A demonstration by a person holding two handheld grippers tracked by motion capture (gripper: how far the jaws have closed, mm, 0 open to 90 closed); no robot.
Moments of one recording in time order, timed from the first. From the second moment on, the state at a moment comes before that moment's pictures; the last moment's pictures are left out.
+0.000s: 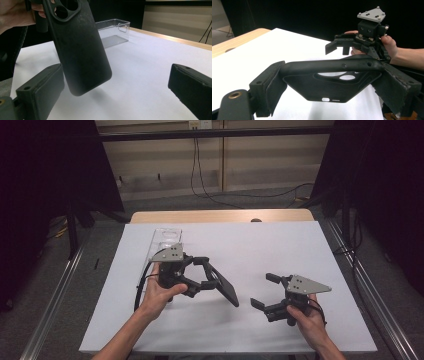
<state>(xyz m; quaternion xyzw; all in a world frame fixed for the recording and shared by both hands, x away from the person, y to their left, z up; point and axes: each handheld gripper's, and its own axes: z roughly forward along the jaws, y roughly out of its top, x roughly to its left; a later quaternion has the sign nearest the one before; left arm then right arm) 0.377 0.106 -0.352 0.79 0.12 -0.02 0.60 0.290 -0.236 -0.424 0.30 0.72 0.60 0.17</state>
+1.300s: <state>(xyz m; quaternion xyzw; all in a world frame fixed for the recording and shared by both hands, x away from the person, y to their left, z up) 0.385 0.134 -0.339 0.78 0.19 0.04 0.59 0.247 -0.286 -0.432 0.42 0.66 0.54 0.32</state>
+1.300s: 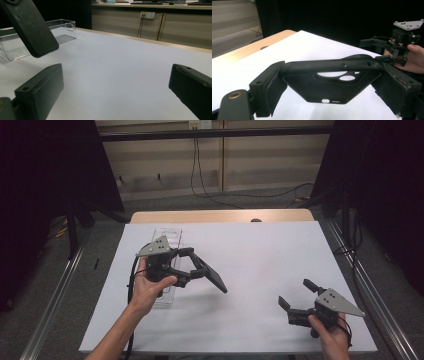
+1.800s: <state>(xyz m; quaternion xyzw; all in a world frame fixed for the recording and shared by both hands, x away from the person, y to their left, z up) 0.391 0.154 -0.321 0.77 0.22 0.08 0.59 0.241 -0.293 -0.432 0.44 0.64 0.52 0.34</state>
